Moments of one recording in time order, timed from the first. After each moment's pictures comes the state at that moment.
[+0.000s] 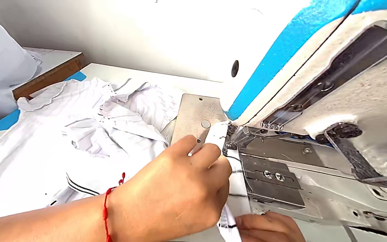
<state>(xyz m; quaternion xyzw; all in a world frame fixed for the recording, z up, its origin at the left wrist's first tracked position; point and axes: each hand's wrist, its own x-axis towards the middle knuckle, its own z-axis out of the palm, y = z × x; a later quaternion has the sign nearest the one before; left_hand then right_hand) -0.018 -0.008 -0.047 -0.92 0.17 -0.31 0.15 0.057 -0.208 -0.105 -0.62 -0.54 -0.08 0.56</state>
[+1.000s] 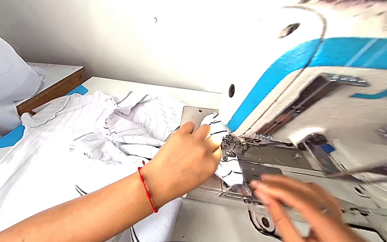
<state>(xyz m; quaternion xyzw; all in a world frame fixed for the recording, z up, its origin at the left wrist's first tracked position) 0.014 0.014 -0.051 -0.93 0.13 -0.31 0.17 0.088 -0.206 -0.084 -0.74 -0.46 -0.21 0.44</state>
